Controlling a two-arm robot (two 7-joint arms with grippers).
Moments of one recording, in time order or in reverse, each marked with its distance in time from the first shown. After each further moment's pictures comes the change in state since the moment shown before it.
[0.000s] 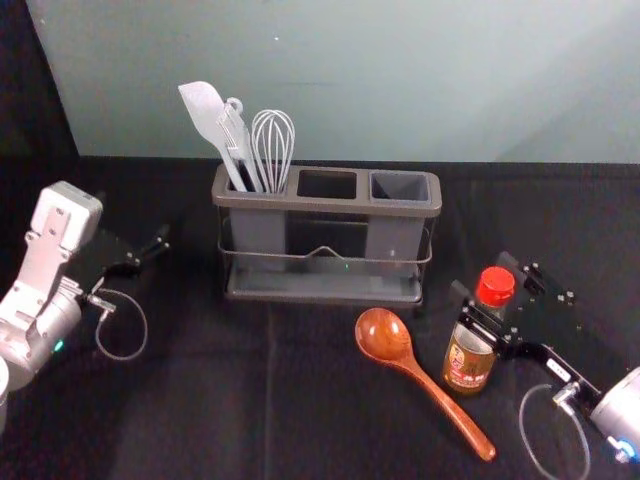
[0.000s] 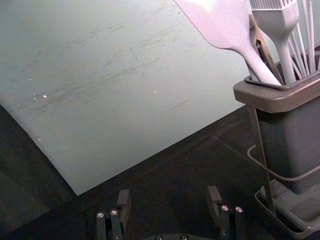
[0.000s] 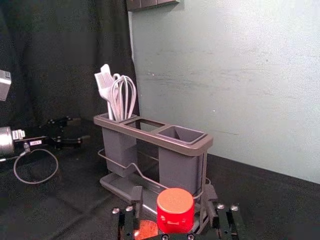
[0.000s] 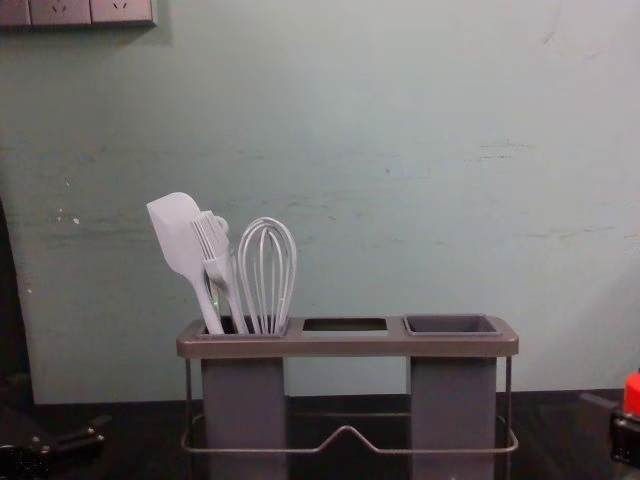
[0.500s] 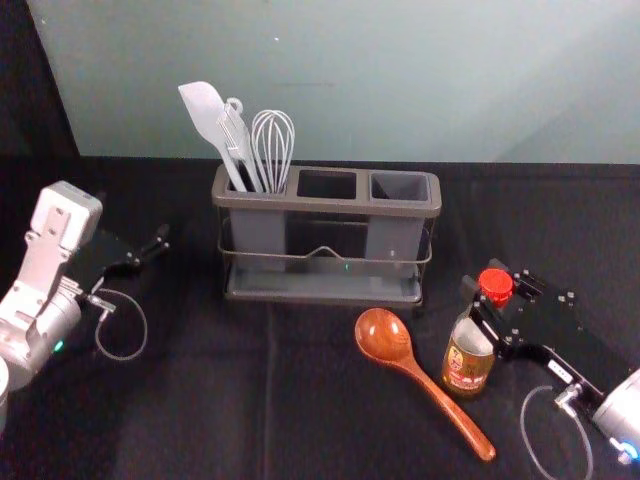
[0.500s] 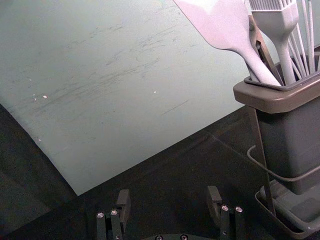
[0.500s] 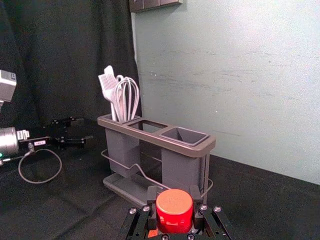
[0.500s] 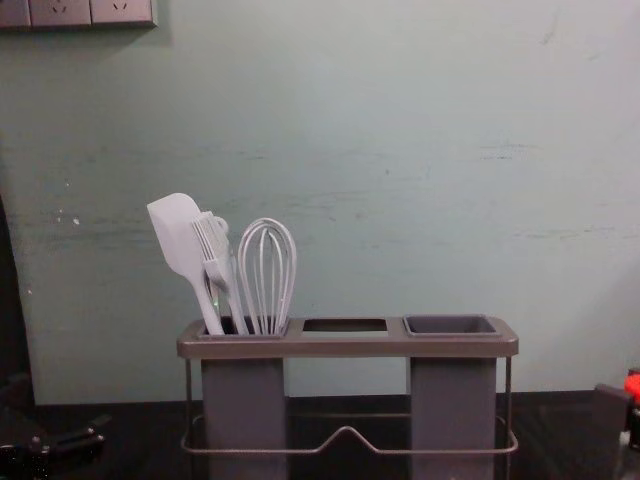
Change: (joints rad) left arm 0.000 0.000 0.000 0.000 0.000 0.000 0.000; right arm -0.015 -0.019 0.027 -0.014 -0.013 0.017 0.028
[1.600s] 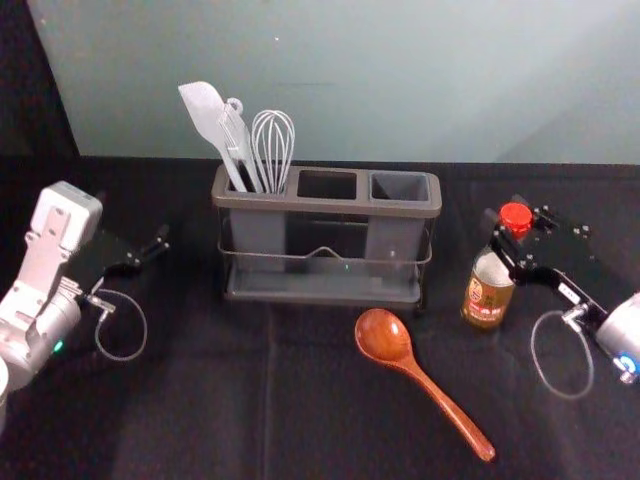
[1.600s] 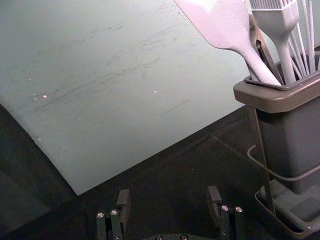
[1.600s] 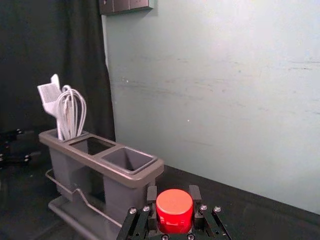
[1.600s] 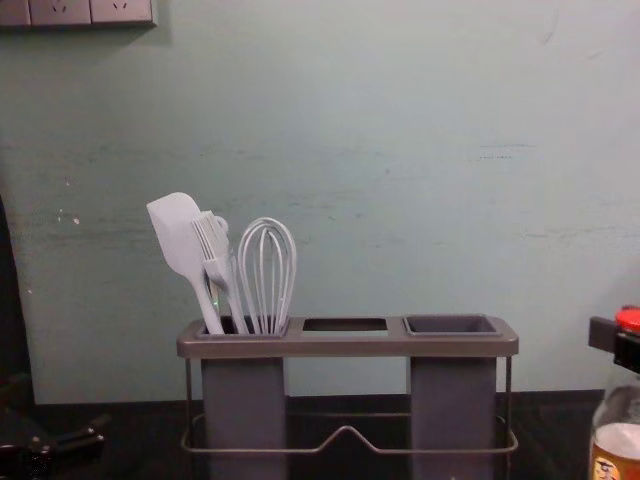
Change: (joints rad) left arm 0.000 0.000 0.000 0.000 0.000 0.000 0.000; right arm 0.228 -0.082 0.029 0.194 -0.032 0.050 0.048
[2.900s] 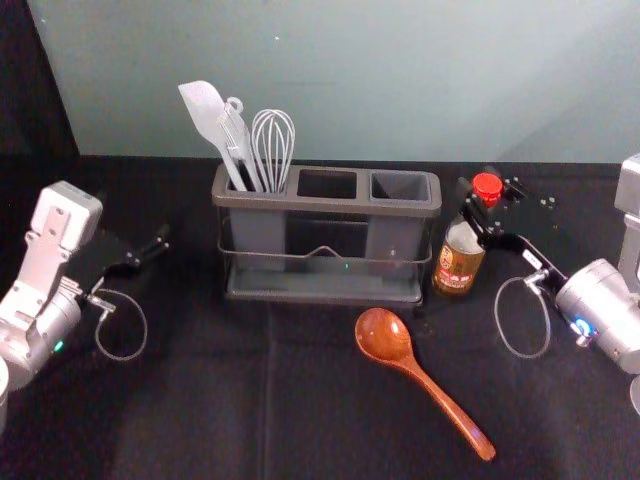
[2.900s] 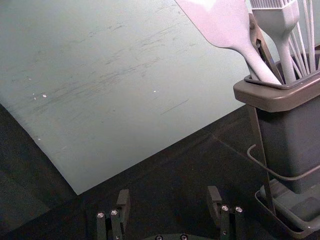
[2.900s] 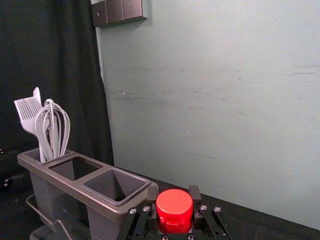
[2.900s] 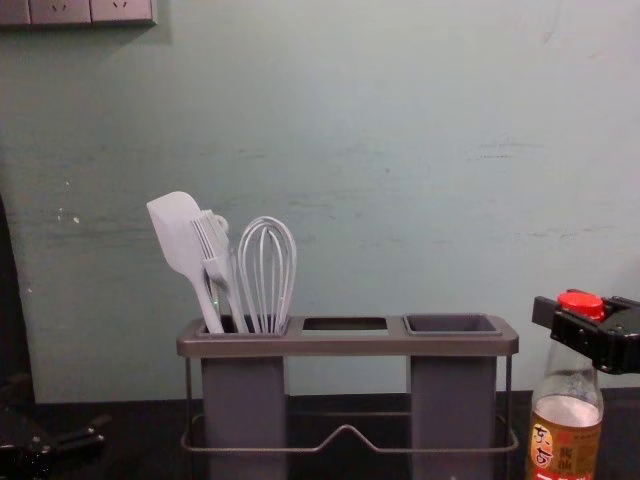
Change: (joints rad) left arm 0.000 0.000 0.000 0.000 0.000 0.000 0.000; right arm 0.153 -0.100 -0.052 0.180 -0.019 -0.059 0.011
